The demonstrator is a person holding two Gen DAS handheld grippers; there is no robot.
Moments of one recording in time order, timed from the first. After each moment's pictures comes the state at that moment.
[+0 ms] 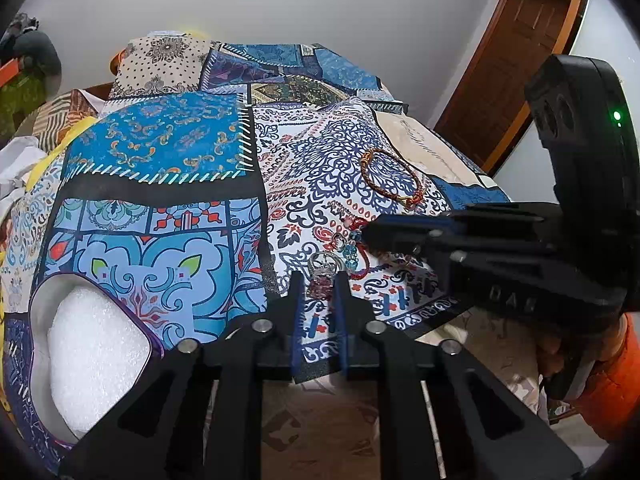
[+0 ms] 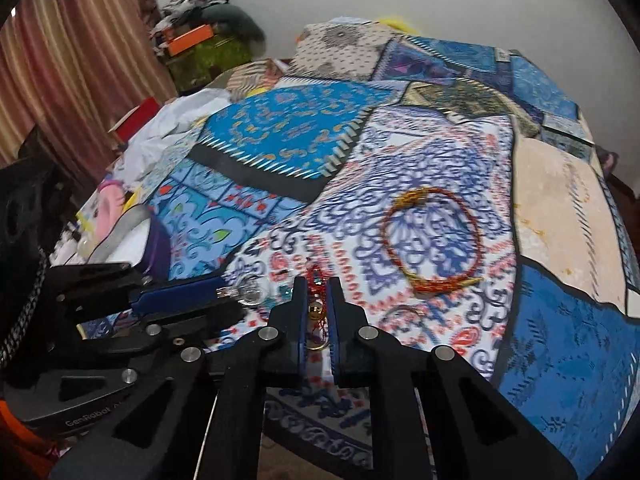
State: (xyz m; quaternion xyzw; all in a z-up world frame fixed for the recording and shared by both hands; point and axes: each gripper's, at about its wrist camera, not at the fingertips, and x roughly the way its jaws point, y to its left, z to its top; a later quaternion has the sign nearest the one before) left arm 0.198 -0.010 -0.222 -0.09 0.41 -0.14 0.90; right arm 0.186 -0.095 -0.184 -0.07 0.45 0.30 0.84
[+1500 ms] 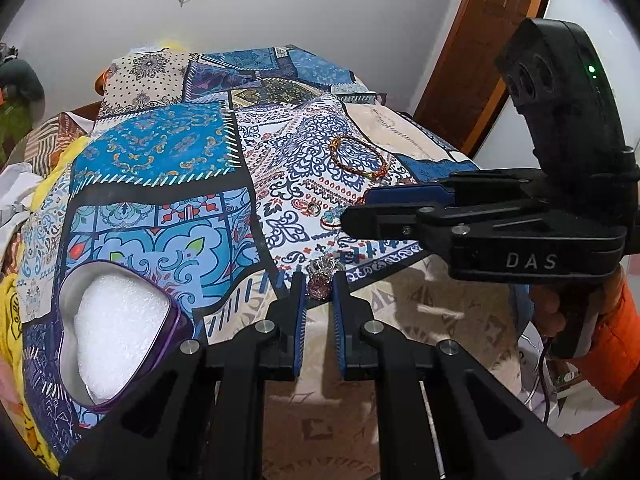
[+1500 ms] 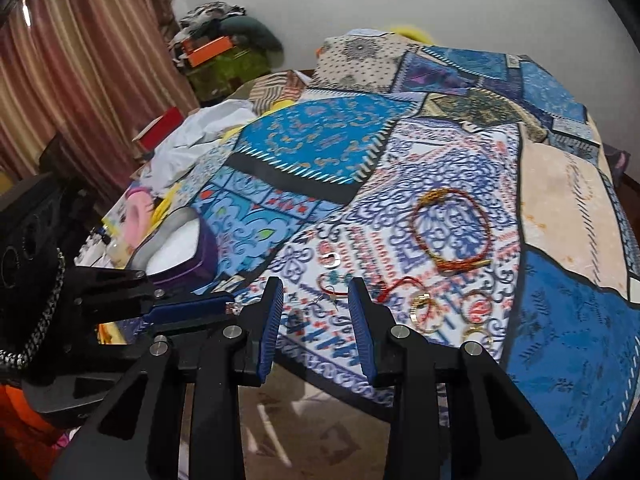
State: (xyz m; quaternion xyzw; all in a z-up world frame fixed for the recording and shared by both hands) left arm 0.161 -0.007 -0.205 -0.05 0.41 -0.18 0.89; right arm 0.159 -0.095 -0.165 -0.05 0.44 0.35 0.83
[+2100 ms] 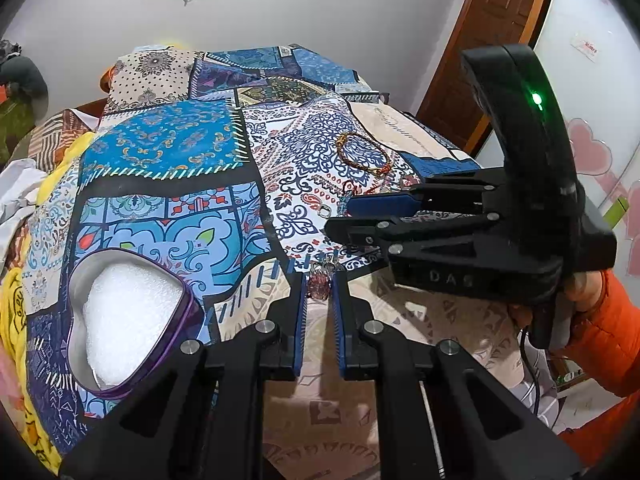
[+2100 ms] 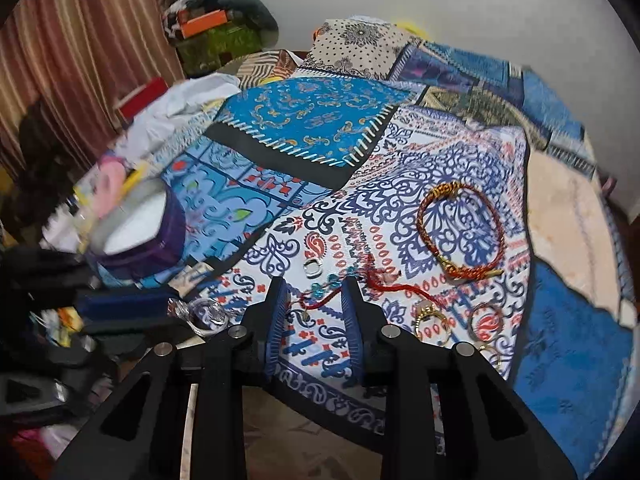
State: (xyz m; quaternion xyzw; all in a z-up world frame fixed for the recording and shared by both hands) left arm 0.152 0.001 -0.205 -0.05 0.41 -0.17 0.89; right arm 0.160 -0.074 -0.184 -0.13 0.44 0.31 0.83
